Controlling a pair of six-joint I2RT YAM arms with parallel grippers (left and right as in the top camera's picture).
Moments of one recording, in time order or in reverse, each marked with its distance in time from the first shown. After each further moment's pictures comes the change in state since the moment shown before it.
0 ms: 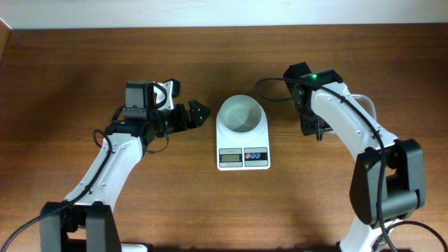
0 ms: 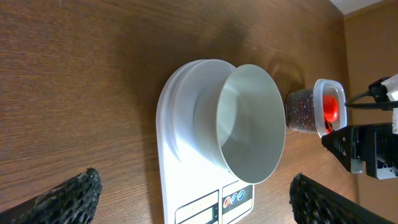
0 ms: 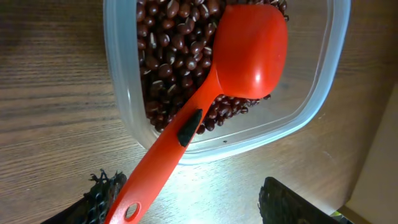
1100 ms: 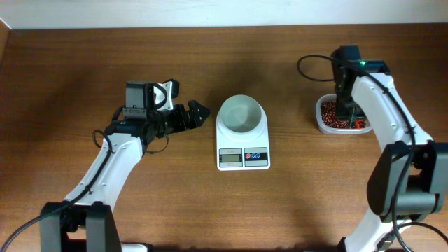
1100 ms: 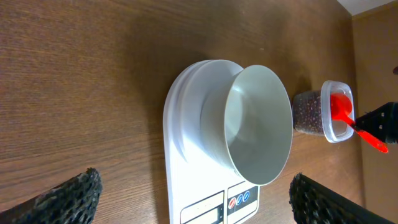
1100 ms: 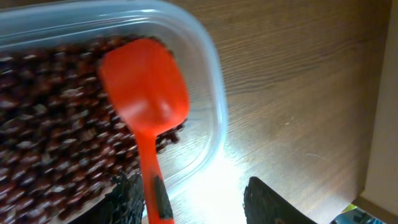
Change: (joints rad) left arm 0.000 0.000 0.000 -0.008 -0.023 0.000; right arm -0.270 0.000 0.062 0.075 0.000 -0.079
